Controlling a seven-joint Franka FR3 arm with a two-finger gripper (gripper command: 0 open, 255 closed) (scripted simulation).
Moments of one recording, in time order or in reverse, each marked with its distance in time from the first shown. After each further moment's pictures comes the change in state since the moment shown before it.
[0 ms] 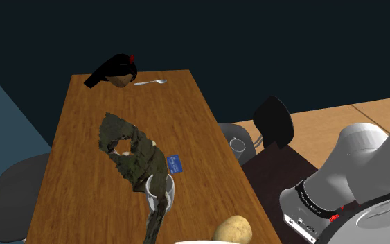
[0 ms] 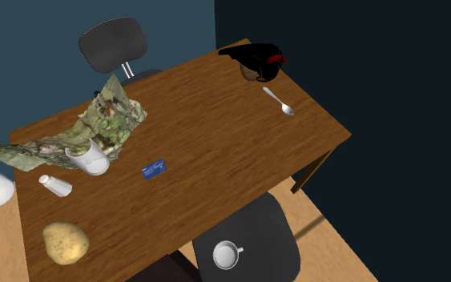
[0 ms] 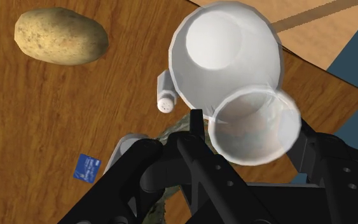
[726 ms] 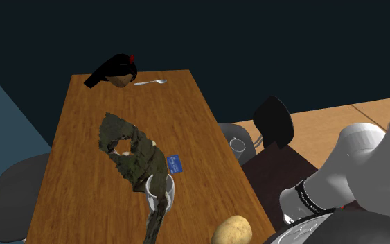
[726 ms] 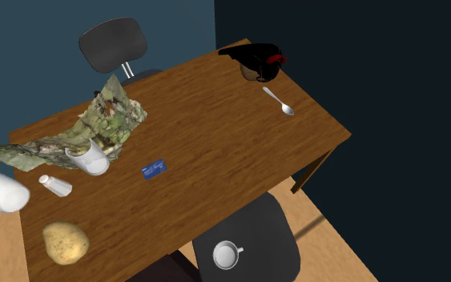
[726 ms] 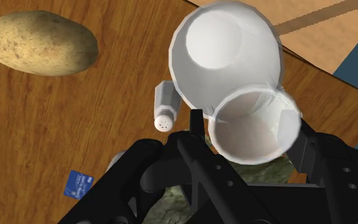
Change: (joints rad) arm 0.000 0.057 0.016 -0.112 -0.056 0.144 0.047
